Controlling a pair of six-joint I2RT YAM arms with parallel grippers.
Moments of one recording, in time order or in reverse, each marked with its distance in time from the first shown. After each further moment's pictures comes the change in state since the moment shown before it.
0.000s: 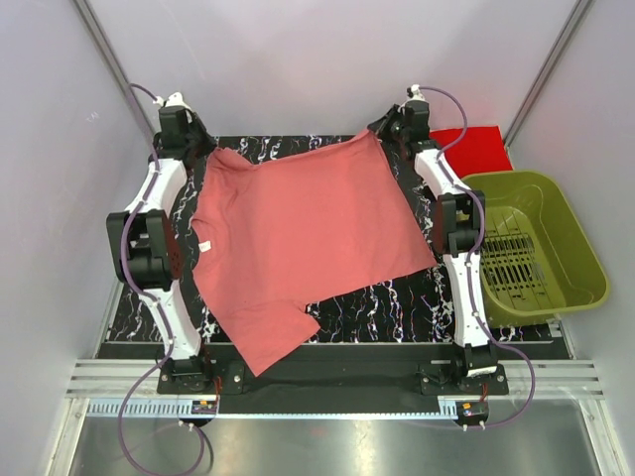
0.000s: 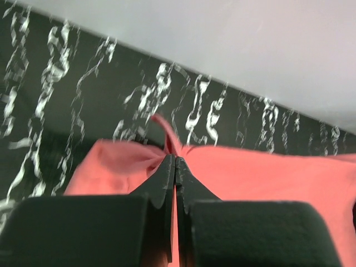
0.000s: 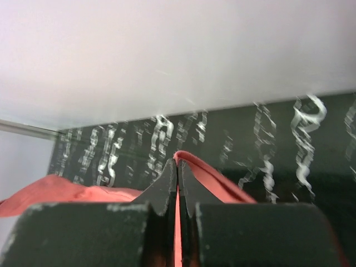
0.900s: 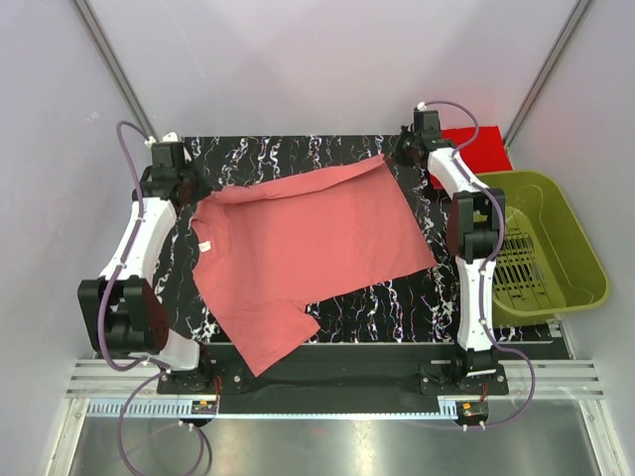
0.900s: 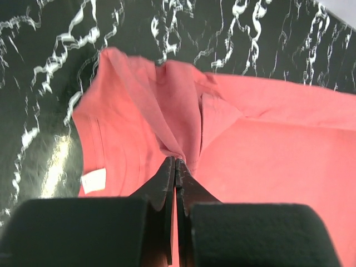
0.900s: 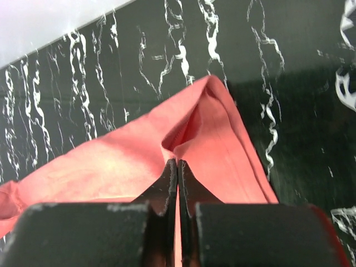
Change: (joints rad) left arm -0.043 -0.494 -0.399 -0.355 -0.122 -0.028; right arm -0.033 -0.220 -0.267 -0.371 0.056 -0.119
